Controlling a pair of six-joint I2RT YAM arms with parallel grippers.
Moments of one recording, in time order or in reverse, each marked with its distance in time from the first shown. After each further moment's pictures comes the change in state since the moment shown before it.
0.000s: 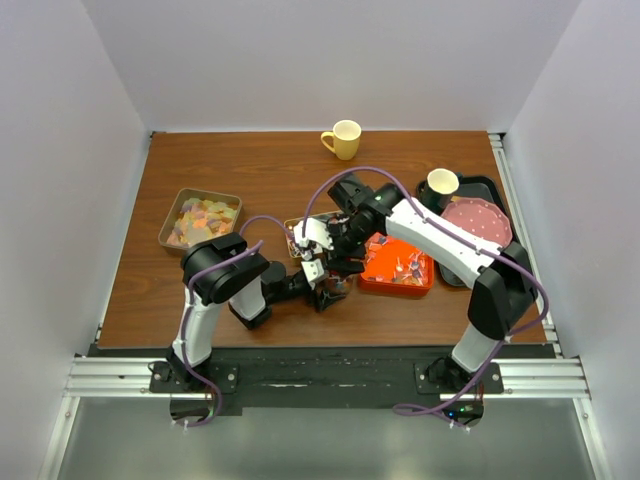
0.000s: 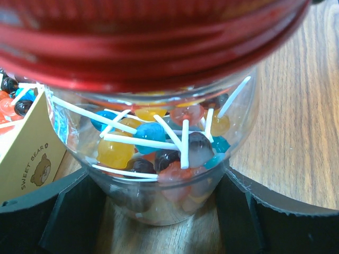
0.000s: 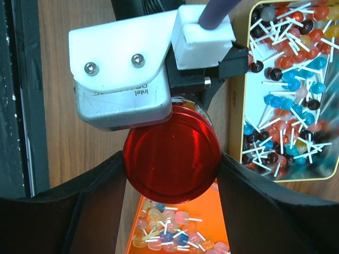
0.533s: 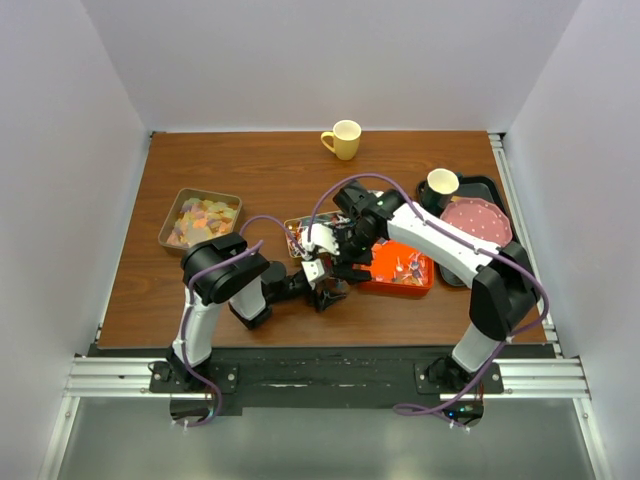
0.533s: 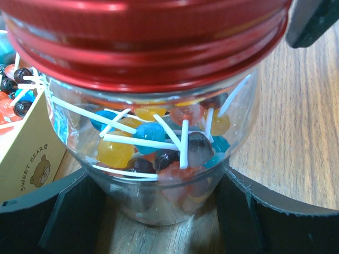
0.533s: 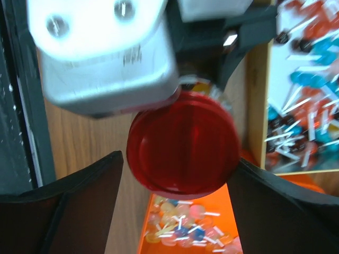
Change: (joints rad) left arm 0.000 0.001 0.001 0.000 0.000 0.000; right arm -0.022 -0.014 -0.080 0.028 0.021 0.029
